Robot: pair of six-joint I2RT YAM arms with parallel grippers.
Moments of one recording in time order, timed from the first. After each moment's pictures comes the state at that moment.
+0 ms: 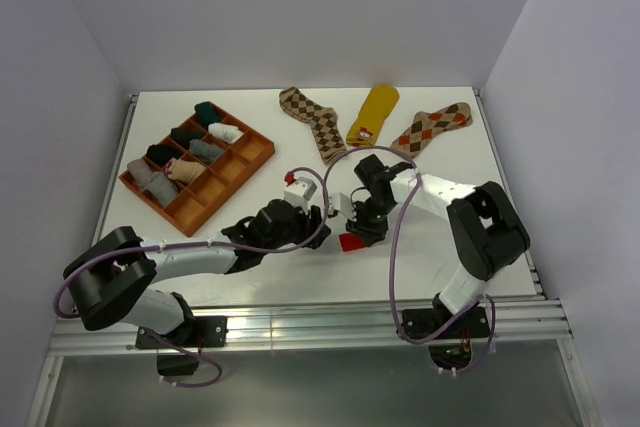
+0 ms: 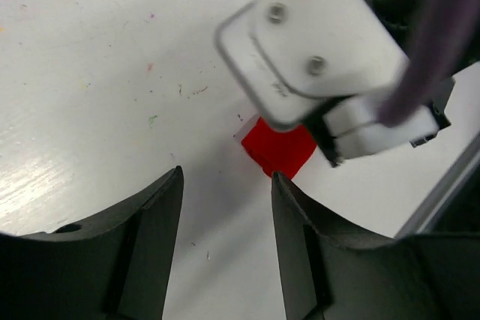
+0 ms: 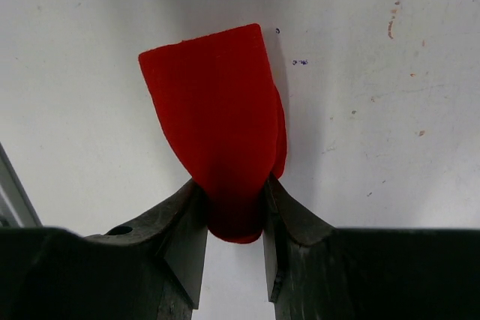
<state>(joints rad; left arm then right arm) -0.95 1.41 0.57 0.40 -0.07 -0.53 0.51 1.65 0.95 -0.77 -0.41 -0.96</state>
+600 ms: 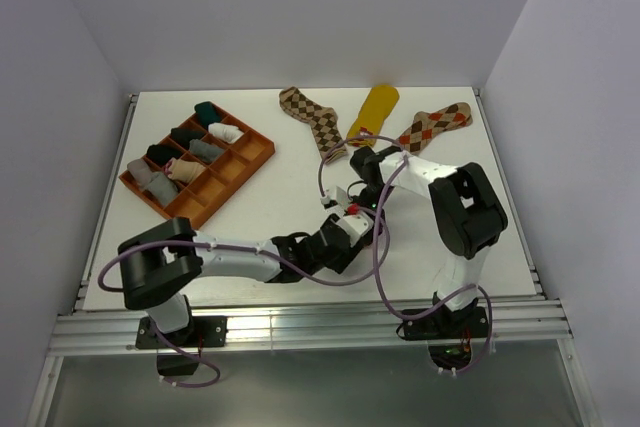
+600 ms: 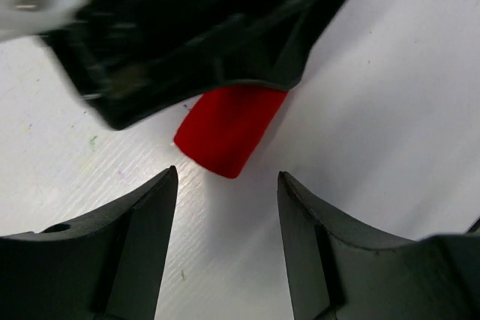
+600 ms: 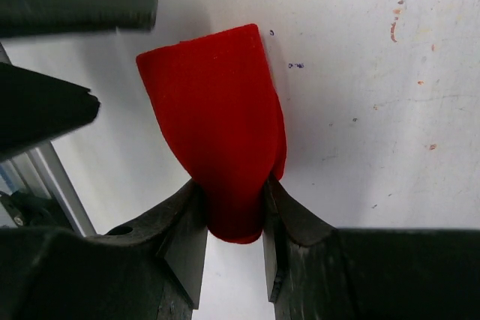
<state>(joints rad) -1.23 1.66 0.84 0.18 -0.35 -0.20 0.48 1.83 1.15 -0.98 -0.45 -0.96</state>
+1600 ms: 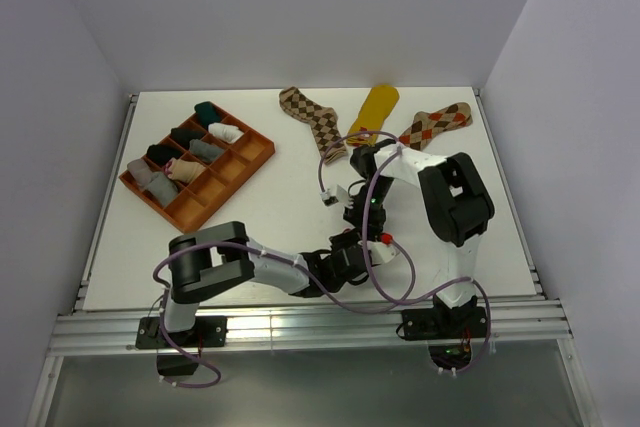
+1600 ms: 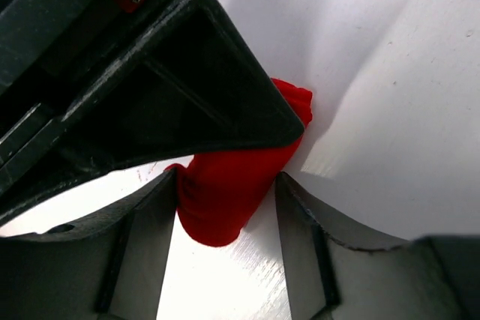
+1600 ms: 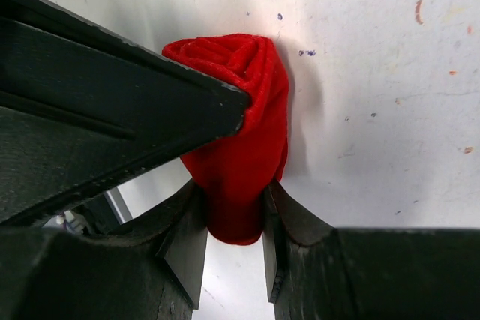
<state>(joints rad) -1.34 1.94 0.93 0.42 -0.61 0.23 0.45 1.96 1.27 -1.14 -0.49 -0.96</state>
